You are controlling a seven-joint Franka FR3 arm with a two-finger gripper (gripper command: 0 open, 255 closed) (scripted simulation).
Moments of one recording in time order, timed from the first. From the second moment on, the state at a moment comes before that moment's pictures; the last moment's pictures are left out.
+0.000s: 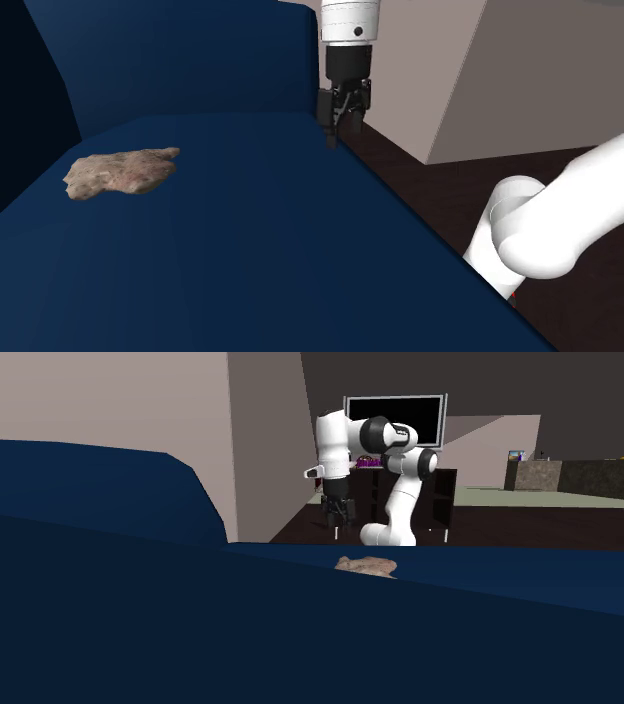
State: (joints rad) arm 0.09 -0.50 0.23 -2.12 0.12 1.50 0.29
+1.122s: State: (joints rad) arm 0.20 0.05 0.50 -1.52 0.04 1.48 0.69
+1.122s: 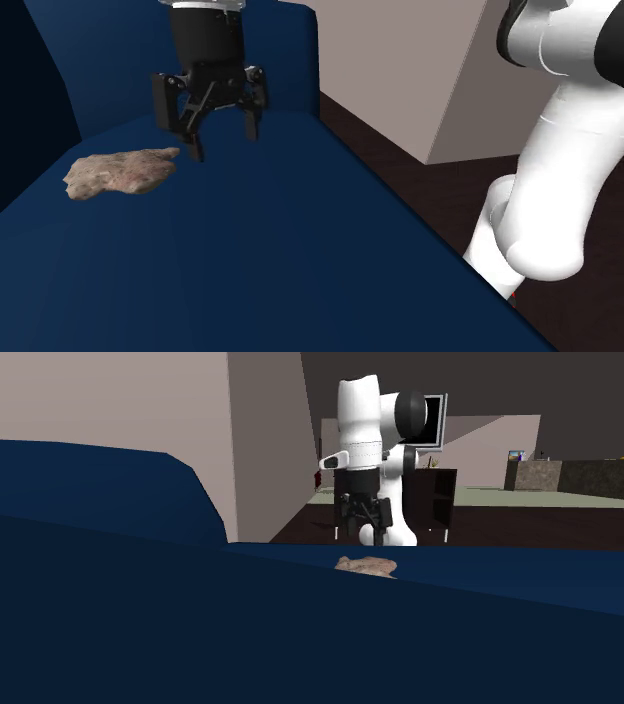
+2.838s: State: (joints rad) arm 0.35 0.35 0.56 -1.23 -0.11 1.48 0.86
